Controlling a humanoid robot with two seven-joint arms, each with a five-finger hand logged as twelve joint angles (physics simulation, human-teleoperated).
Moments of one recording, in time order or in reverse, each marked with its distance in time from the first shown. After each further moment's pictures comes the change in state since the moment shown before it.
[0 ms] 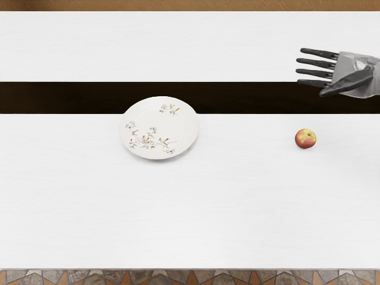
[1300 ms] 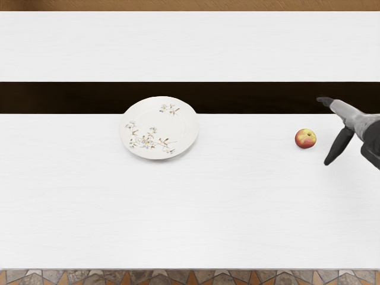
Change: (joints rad) left arm 0.000 0.000 0.000 0.000 0.000 0.000 0.000; right arm 0.001 -0.096 -0.362 0.656 -1.181 -0.888 -0.152
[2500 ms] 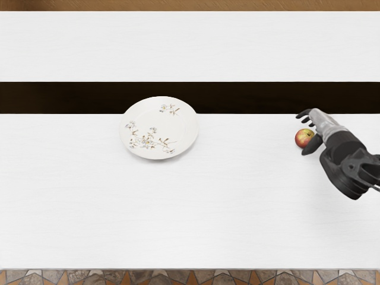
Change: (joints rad) left arm 0.000 0.000 0.000 0.000 0.000 0.000 0.000; right arm -0.004 0.283 -0.110 -0.244 -0.081 -0.188 -0.056
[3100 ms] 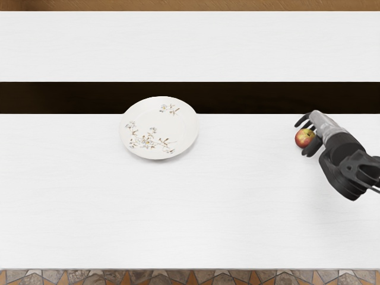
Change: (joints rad) left arm 0.000 0.000 0.000 0.000 0.000 0.000 0.000; right arm 0.001 0.013 -0.015 -0.025 0.010 -0.007 0.002
